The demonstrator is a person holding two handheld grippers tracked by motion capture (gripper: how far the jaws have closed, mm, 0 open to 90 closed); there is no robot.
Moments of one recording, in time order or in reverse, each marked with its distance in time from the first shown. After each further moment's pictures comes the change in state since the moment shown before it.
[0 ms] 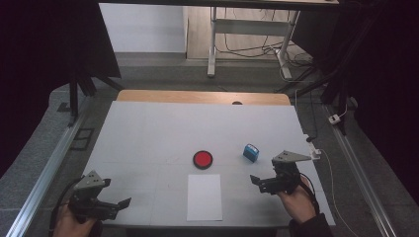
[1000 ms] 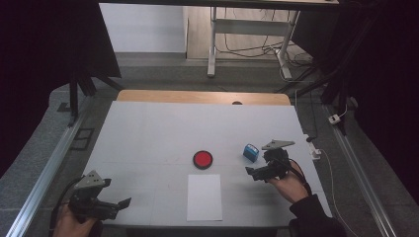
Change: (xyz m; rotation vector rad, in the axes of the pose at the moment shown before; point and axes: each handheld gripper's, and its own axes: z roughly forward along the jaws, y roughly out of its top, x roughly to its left) left arm 0.001 0.000 0.001 0.002 -0.005 -0.002; right arm -0.020 0.020 0.043 0.124 -0.029 -0.060
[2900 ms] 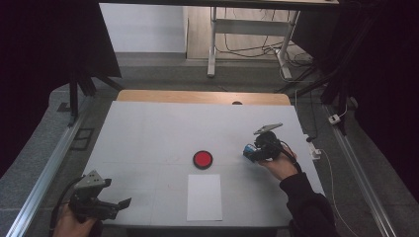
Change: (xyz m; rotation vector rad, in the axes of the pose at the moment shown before) left arm 0.001 0.000 0.001 0.004 -0.011 0.001; right arm -0.029 0.038 0.039 0.077 0.017 -0.056
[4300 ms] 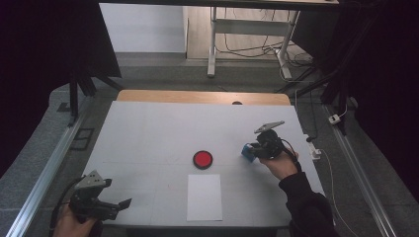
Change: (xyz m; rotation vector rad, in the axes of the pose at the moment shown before) left arm -0.001 0.000 0.000 0.004 0.000 0.010; right arm 0.004 0.007 -0.014 -0.013 0.049 -0.020
